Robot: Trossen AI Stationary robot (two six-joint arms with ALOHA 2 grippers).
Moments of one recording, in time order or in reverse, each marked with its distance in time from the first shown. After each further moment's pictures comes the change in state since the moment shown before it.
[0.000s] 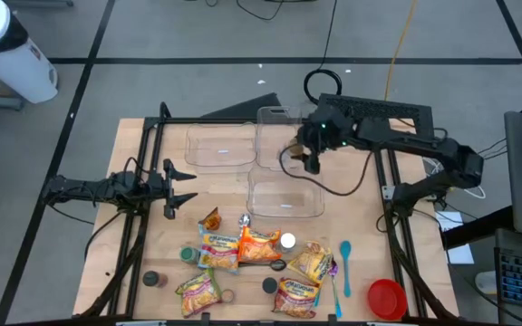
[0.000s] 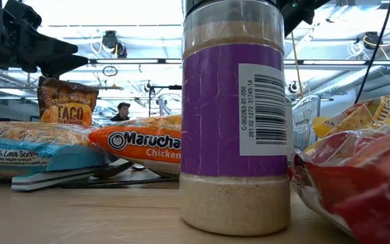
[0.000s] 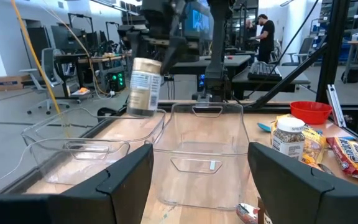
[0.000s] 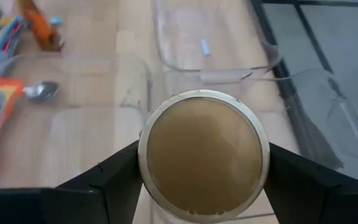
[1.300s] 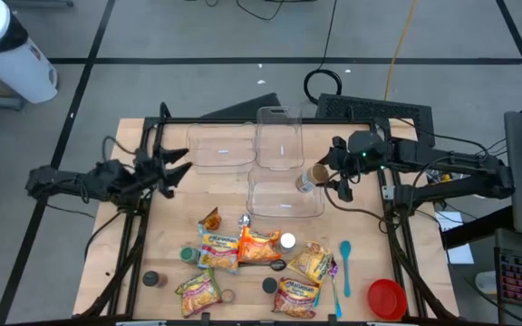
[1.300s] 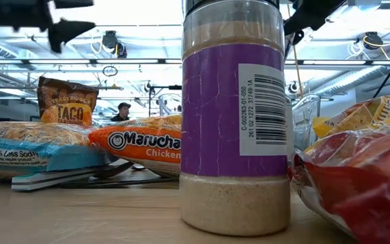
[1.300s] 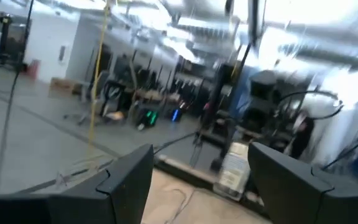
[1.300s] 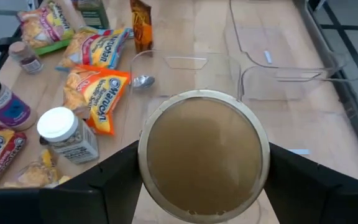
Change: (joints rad) left arm 0.002 0.348 0.248 0.300 -0.254 -0.209; right arm 0.217 -0.381 -0.188 -0.106 -0.004 0.147
